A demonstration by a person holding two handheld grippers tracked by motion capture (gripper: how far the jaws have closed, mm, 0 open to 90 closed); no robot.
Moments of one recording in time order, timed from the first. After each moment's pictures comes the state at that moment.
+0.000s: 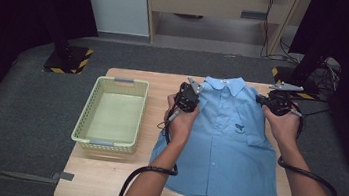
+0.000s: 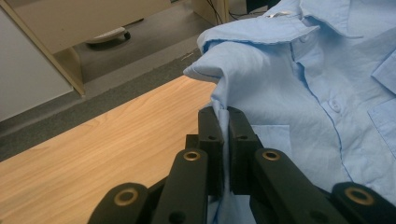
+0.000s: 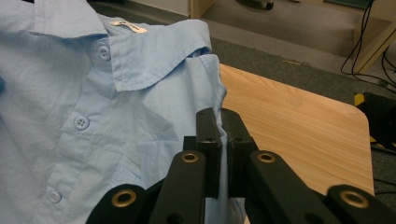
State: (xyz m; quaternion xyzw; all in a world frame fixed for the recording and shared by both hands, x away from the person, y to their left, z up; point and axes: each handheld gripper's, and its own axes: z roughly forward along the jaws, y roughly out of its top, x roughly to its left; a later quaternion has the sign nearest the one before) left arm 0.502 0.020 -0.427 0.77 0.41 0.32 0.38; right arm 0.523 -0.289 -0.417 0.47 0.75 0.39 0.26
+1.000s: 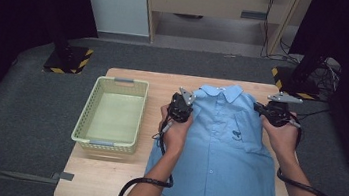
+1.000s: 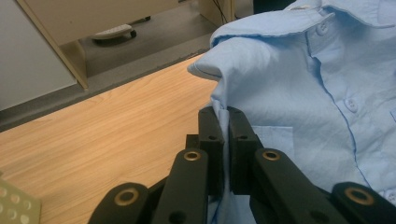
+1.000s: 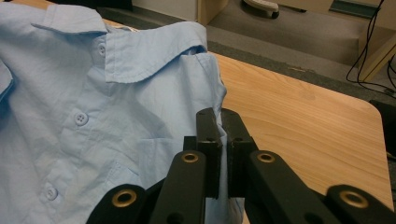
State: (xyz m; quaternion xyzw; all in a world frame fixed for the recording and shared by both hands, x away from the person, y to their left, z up) left arm 0.481 0.036 -0.450 0.75 0.42 0.32 0.39; right arm 0.495 -0.285 -0.431 0.45 0.75 0.41 0.27
